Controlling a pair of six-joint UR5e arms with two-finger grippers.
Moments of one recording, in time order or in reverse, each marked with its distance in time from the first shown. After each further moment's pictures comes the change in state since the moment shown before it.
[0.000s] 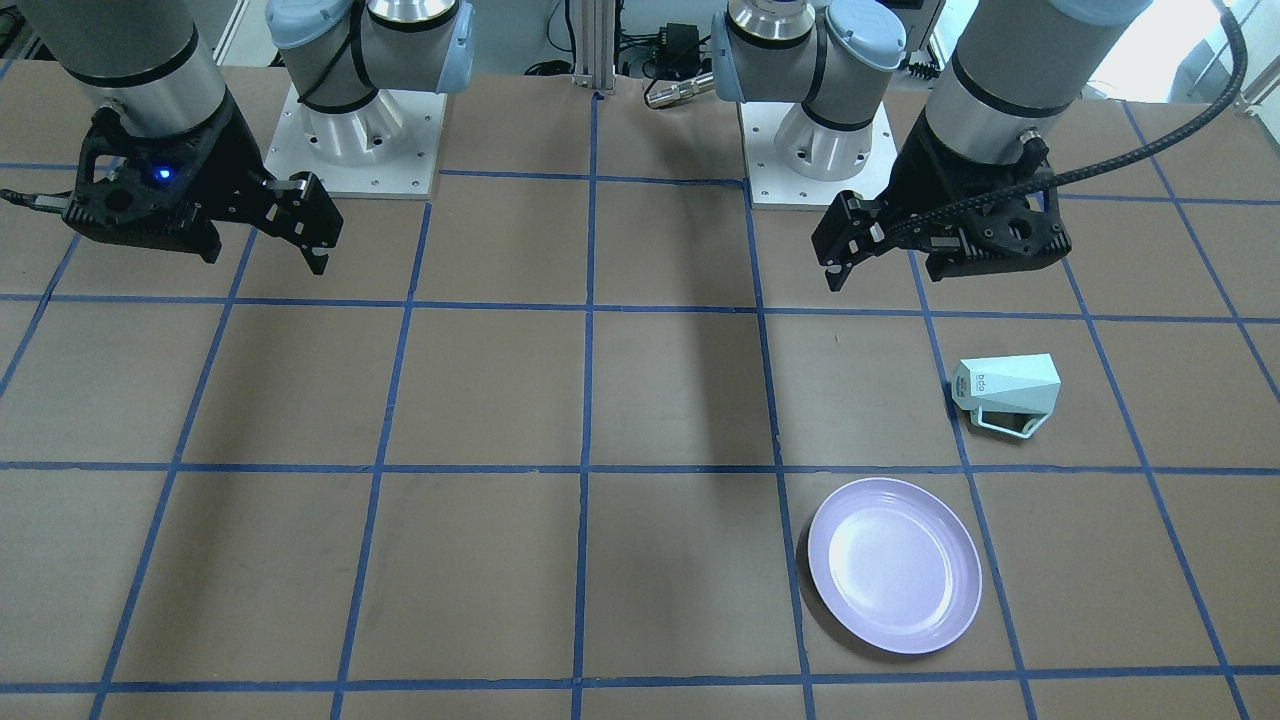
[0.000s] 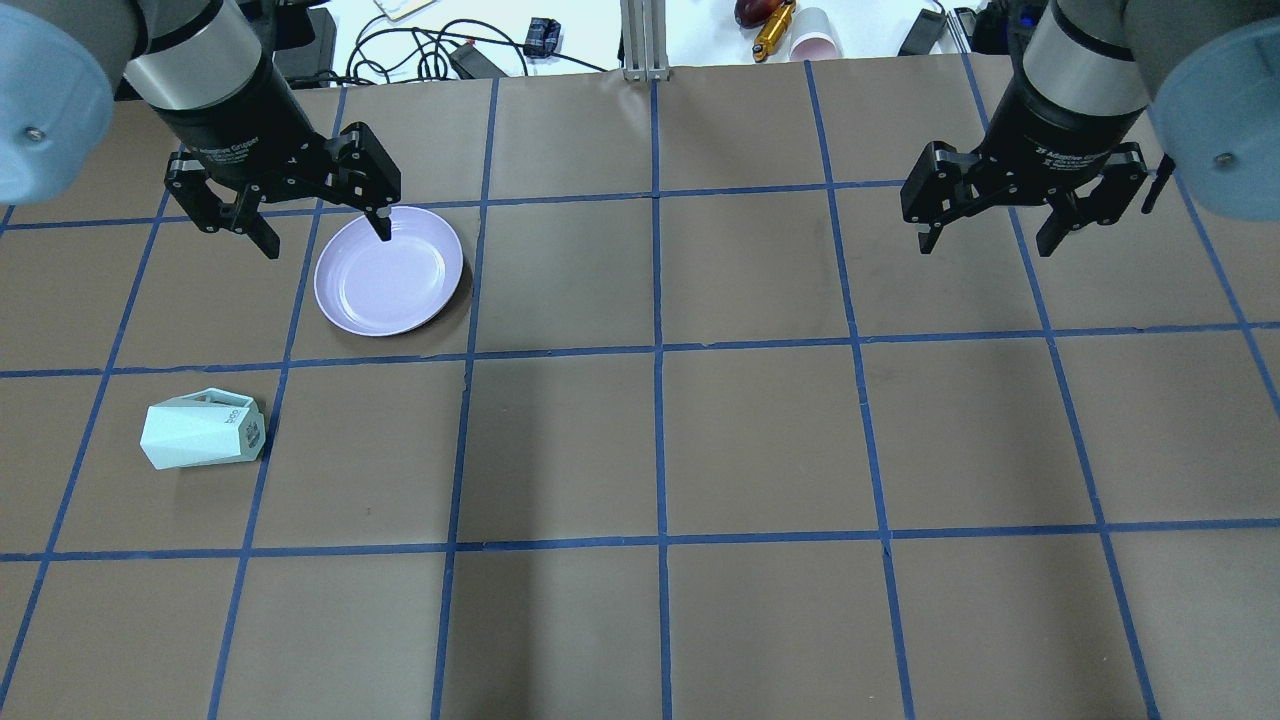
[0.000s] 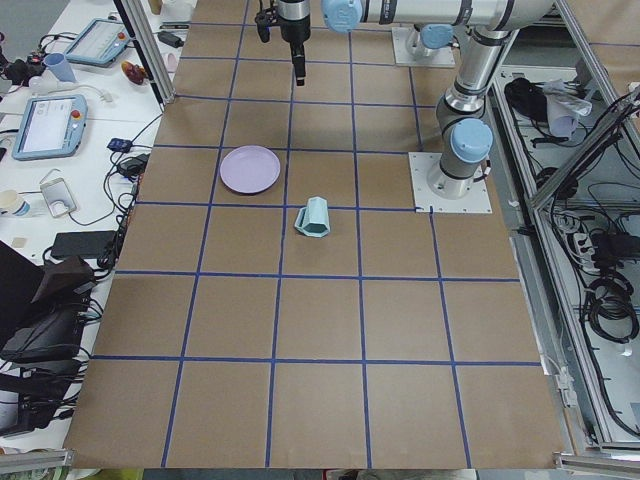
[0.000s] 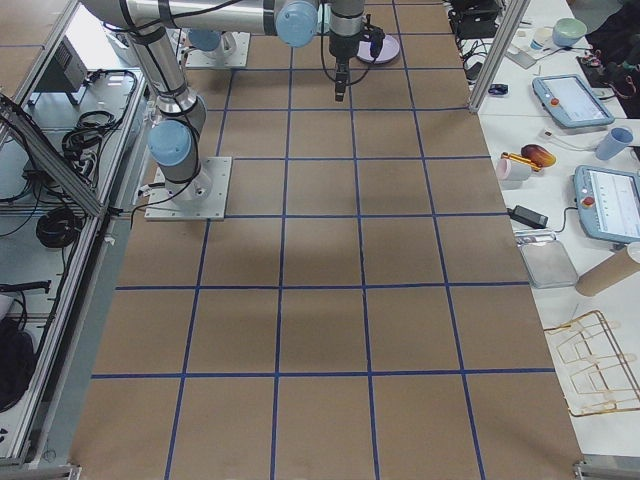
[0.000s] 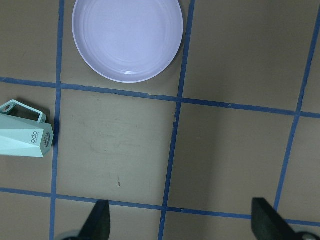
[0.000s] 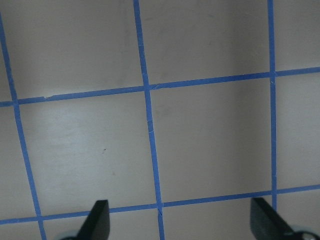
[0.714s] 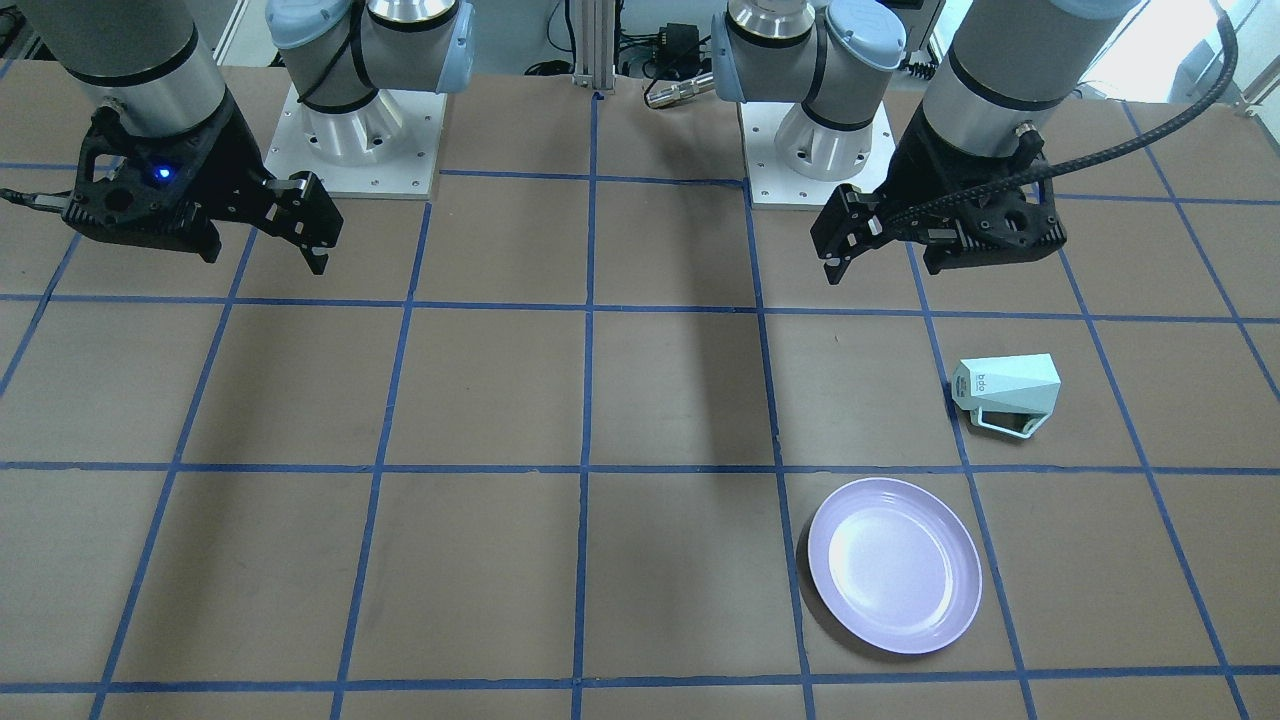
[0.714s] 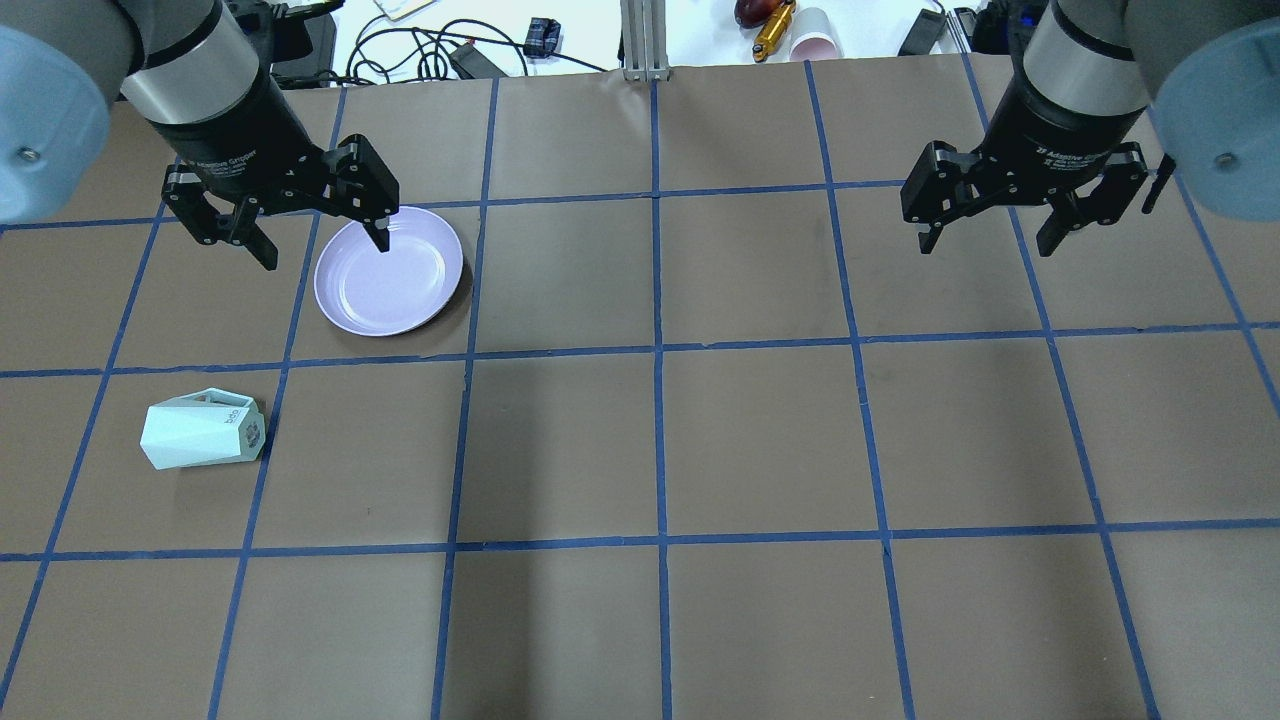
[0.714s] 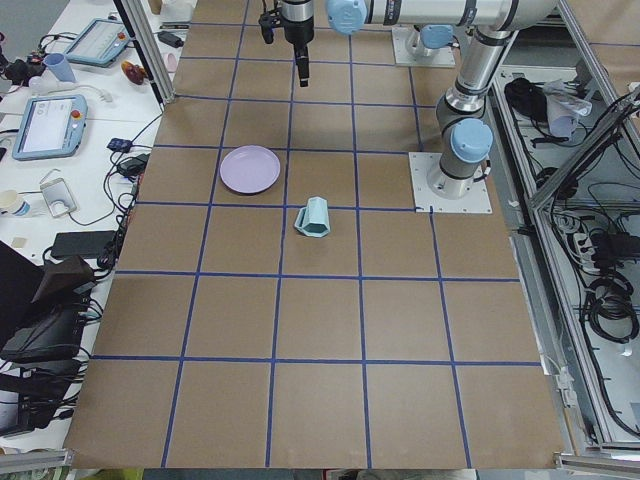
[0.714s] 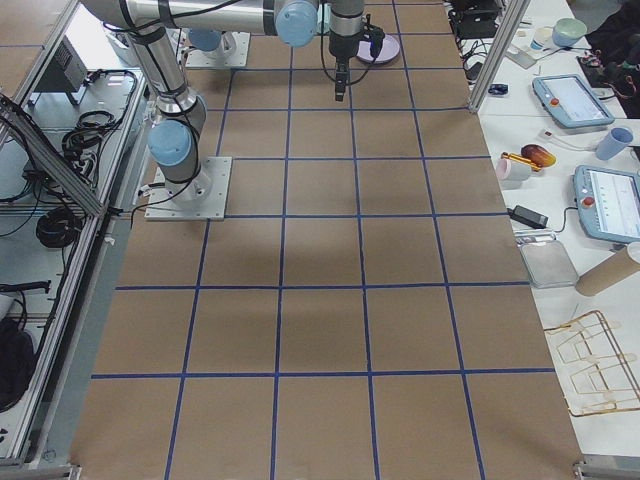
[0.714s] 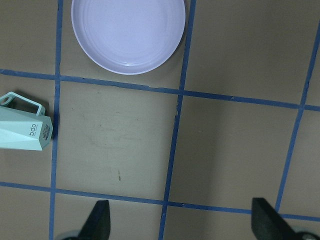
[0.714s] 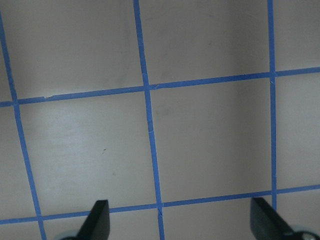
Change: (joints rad) left arm 0.004 0.018 -0.021 0.001 0.000 0.000; right arm 0.000 0.000 0.000 0.000 0.000 0.000
